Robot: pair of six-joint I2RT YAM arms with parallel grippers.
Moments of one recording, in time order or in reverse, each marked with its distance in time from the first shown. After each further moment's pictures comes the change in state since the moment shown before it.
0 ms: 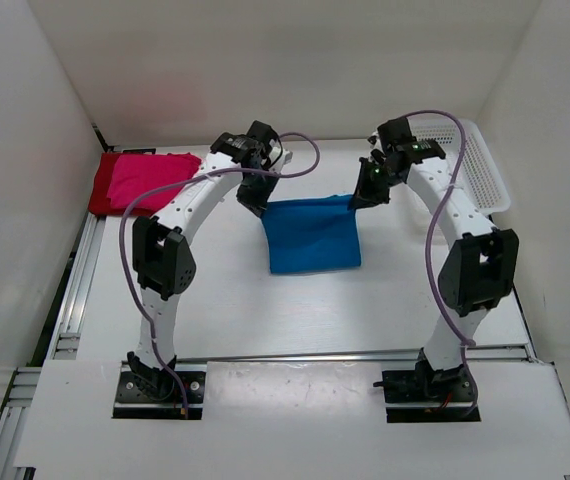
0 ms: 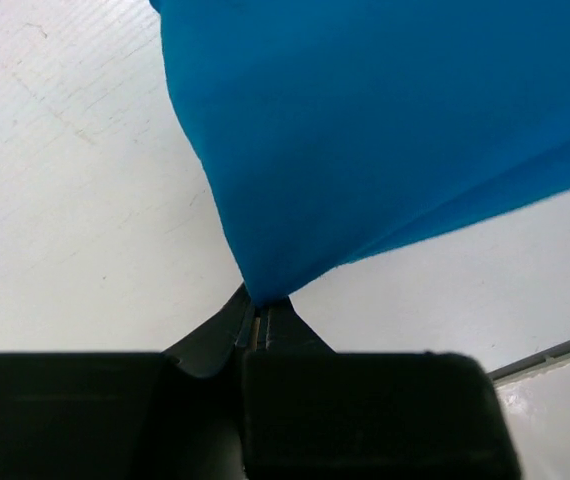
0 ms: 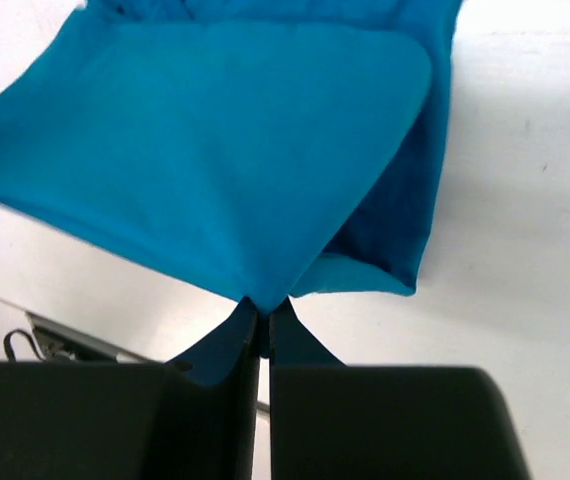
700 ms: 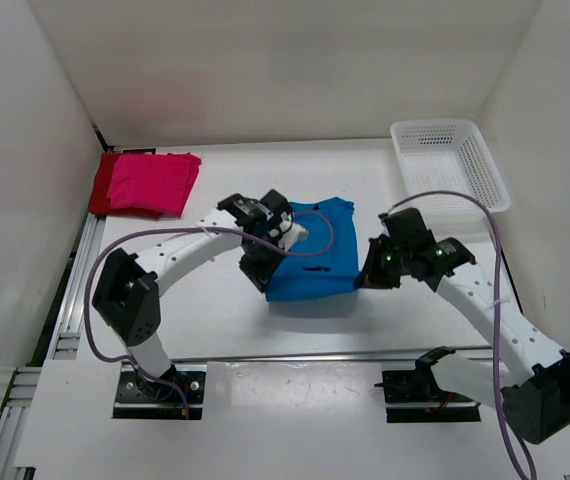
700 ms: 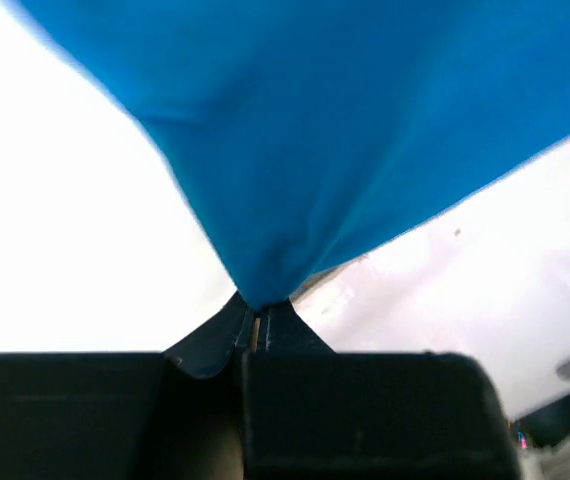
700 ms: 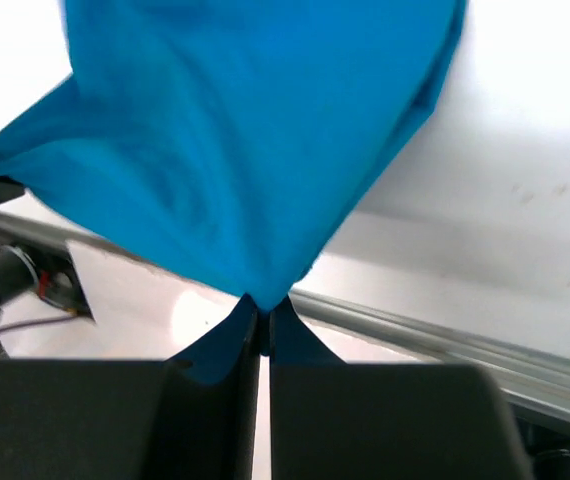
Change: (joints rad) left arm -0.264 -0.391 -0.725 0.101 0.172 -0.004; right arm 0.235 -0.793 -0.873 0.146 0.087 0.250
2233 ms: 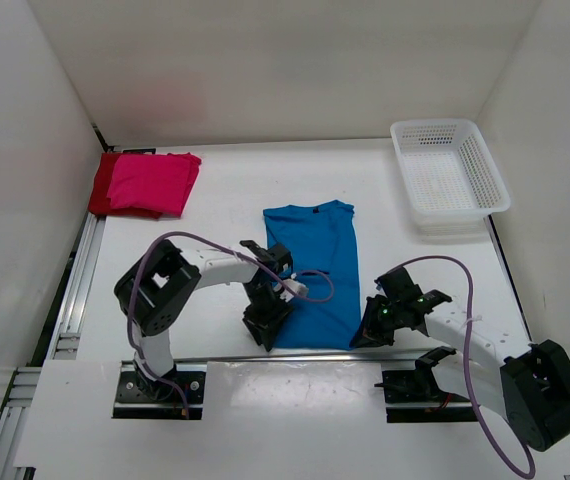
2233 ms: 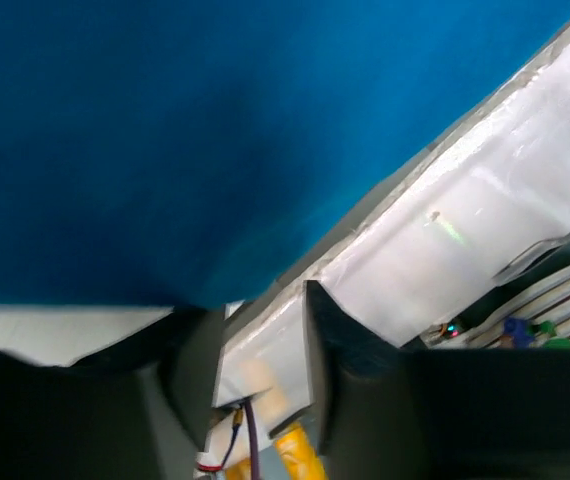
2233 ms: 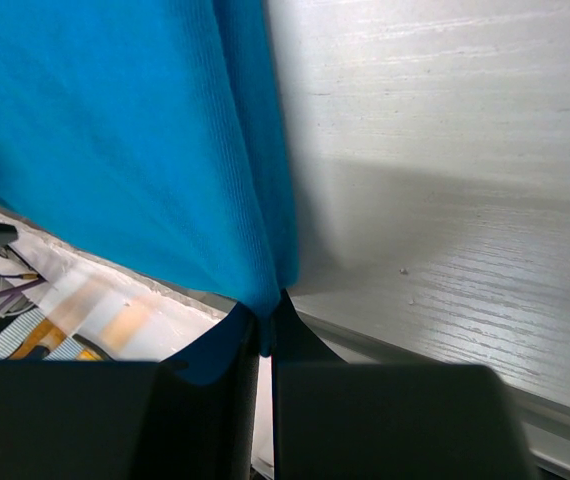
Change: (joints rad) left arm -0.056 0.115 -0.336 0.241 0.296 -0.014; right arm 0.010 -0.014 -0.526 0.323 -0.190 0.160
